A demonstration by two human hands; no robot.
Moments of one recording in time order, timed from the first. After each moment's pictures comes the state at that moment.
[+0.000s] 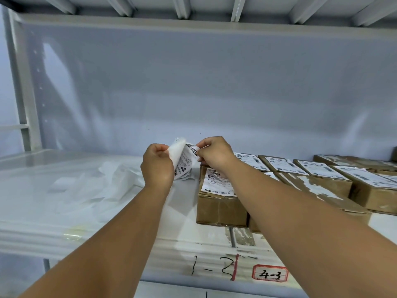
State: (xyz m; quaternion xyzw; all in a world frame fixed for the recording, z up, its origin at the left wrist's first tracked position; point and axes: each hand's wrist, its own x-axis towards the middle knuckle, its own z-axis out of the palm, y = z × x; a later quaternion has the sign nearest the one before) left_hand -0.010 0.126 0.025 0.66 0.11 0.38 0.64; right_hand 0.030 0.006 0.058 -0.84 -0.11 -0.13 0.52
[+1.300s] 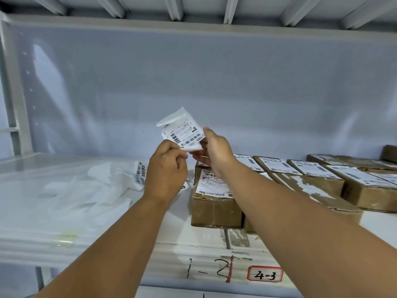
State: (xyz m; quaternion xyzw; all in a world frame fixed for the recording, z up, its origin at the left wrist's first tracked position) left_hand -0.023 0.116 0.017 0.78 -0.11 0.52 0.34; right_hand 0.023 0.004 0.065 -0.68 -0.10 -0.07 0.72
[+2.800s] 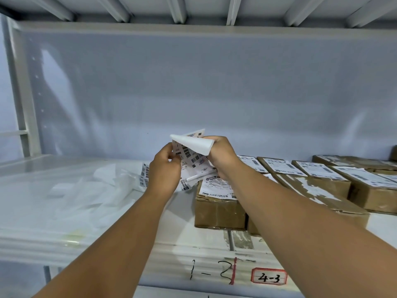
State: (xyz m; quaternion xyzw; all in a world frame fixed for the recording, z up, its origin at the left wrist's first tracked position) left_hand -0.026 0.118 0.026 0.75 -0.03 0.33 0.57; right_hand 0.005 0.000 0.066 -0.73 -0.18 -0.09 0.65
